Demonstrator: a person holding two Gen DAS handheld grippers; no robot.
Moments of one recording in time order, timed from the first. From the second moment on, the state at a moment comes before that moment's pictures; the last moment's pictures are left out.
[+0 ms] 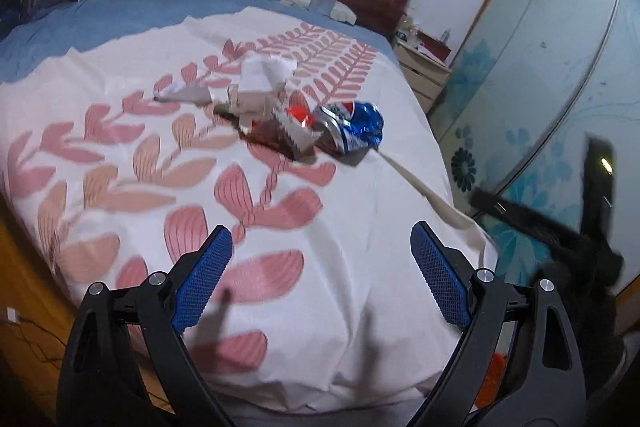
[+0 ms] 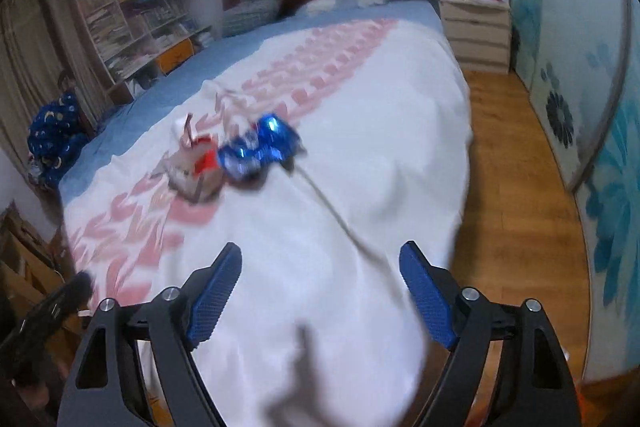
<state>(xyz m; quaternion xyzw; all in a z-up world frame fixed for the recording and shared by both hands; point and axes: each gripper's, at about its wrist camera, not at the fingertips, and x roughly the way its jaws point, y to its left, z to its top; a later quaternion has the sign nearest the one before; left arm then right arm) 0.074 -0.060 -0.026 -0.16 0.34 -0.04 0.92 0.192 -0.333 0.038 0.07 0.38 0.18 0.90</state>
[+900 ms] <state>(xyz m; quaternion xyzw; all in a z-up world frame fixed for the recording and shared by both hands) 0.202 -0.015 -0.079 -0.32 0.38 0.01 0.87 0.292 -0.294 -0.004 0.10 0.40 0.23 0.88</state>
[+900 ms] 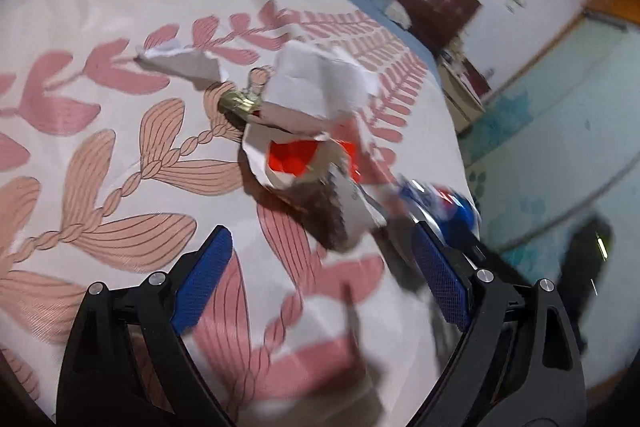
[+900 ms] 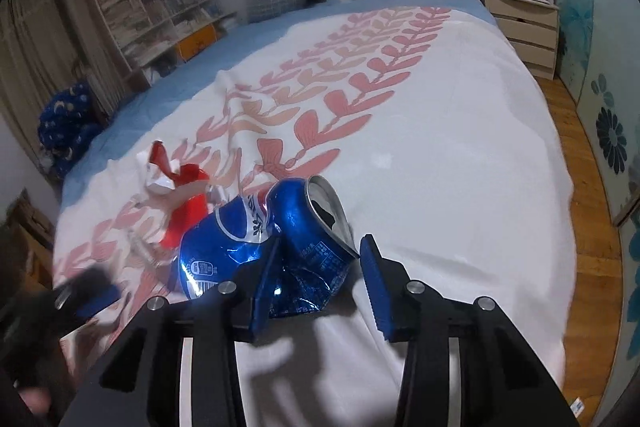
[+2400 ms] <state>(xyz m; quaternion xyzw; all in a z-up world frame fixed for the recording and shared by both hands) 0.148 -0.054 -0.052 -0.22 0.39 -0.03 0.90 0.263 -0.335 0.015 0.13 0.41 0.22 0.87</state>
